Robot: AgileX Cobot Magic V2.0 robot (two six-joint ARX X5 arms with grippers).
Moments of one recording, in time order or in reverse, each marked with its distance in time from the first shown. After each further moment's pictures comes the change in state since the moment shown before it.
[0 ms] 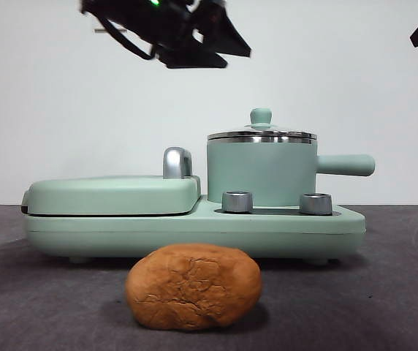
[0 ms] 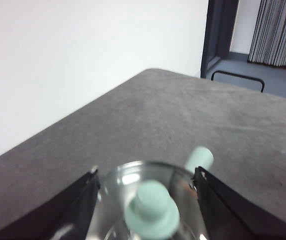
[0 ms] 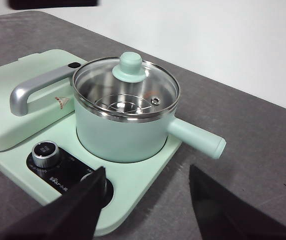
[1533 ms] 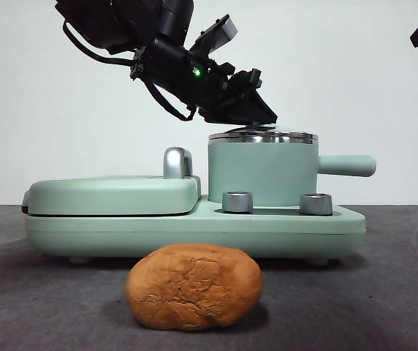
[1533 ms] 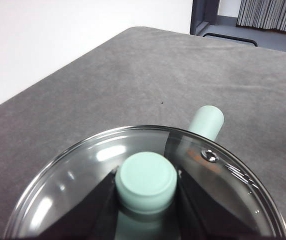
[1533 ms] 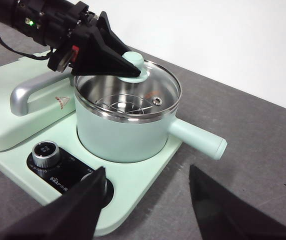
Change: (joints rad) left arm -0.044 0.244 0.116 0.001 -0.001 0.095; right arm 0.000 0.000 0.000 0.000 0.000 0.000
